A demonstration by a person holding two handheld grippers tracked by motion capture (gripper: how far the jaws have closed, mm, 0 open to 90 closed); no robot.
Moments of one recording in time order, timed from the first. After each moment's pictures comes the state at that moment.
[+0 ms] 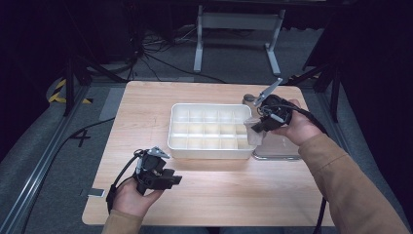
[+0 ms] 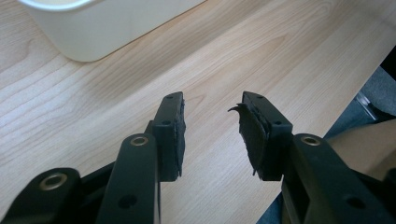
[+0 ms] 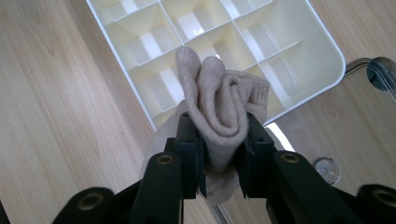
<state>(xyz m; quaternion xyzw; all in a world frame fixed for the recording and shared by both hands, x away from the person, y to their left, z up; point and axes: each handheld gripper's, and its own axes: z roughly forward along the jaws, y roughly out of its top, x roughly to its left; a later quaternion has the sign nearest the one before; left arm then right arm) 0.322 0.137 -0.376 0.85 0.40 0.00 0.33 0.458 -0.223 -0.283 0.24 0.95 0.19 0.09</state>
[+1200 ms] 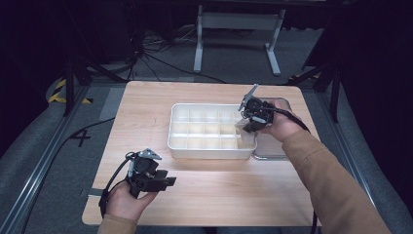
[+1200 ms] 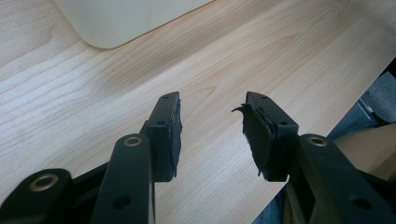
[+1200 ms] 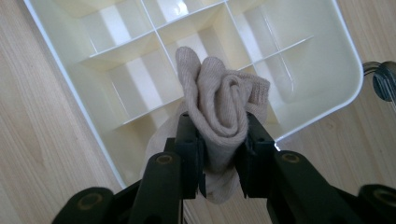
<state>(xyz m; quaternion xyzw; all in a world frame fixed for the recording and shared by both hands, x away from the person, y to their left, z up) 0.317 0.149 -0.377 0.84 0.42 0.00 0.34 0.487 -0.194 -0.325 0.21 0.96 0.12 0.11</state>
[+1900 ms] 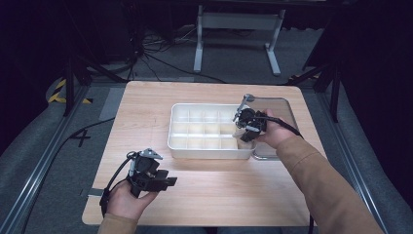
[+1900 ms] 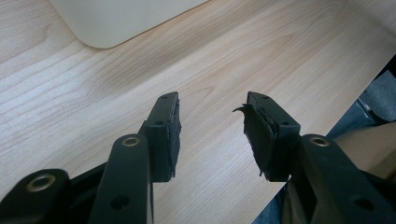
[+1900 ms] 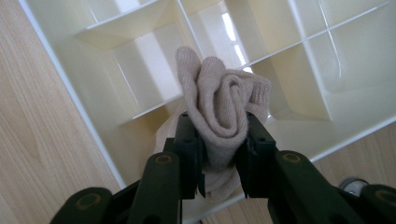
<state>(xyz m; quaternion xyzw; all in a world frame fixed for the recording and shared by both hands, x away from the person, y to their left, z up) 0.319 0.148 -0.378 0.84 0.42 -0.01 0.34 0.486 -0.184 -0.358 0.21 0.97 0.08 0.08</state>
